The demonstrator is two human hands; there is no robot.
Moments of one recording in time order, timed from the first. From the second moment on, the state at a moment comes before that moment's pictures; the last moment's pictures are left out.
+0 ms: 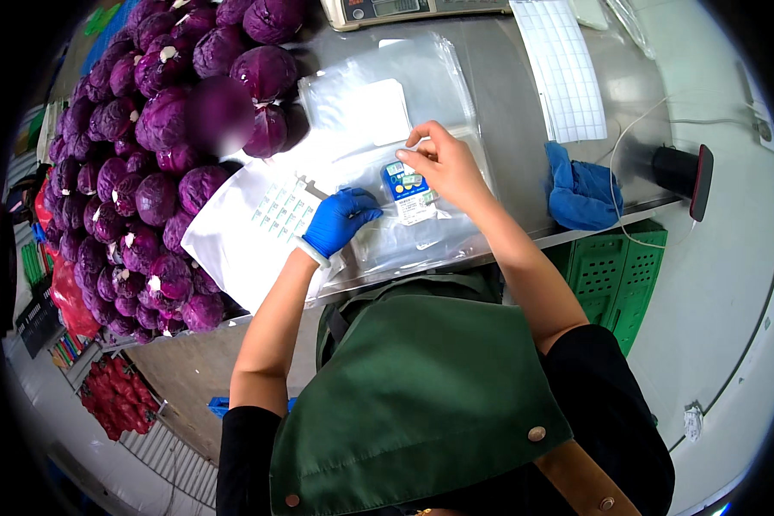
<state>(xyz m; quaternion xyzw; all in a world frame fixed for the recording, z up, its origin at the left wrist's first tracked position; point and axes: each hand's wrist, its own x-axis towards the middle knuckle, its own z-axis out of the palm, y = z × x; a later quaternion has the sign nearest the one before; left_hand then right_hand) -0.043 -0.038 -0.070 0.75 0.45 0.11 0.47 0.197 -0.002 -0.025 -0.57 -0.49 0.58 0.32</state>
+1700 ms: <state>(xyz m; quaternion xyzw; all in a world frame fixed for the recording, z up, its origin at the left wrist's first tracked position) -0.044 -0.026 -0.059 0.56 0.54 0.19 0.59 0.198 0.014 0.014 -0.45 -0.45 0.68 0.37</state>
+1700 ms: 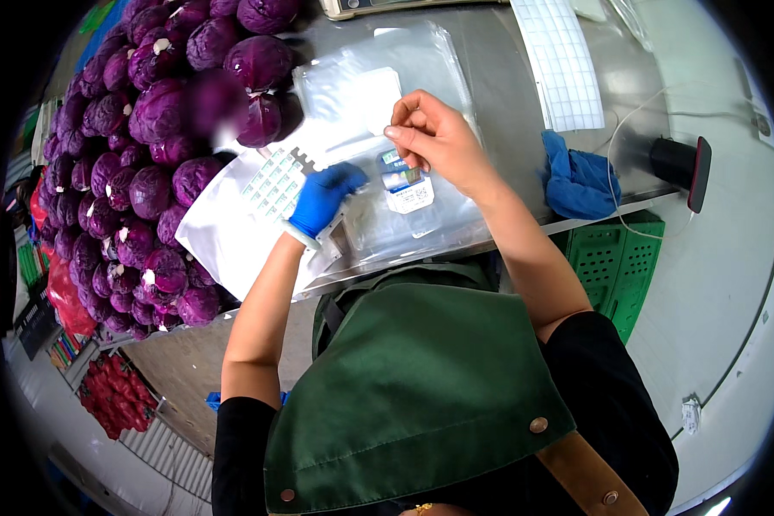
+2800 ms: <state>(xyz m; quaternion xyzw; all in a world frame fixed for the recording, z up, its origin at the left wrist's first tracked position) -0.121 0.030 -0.061 0.61 0.61 0.38 0.33 0.161 -0.036 -0.048 -0.43 -0.89 0.09 0.14</state>
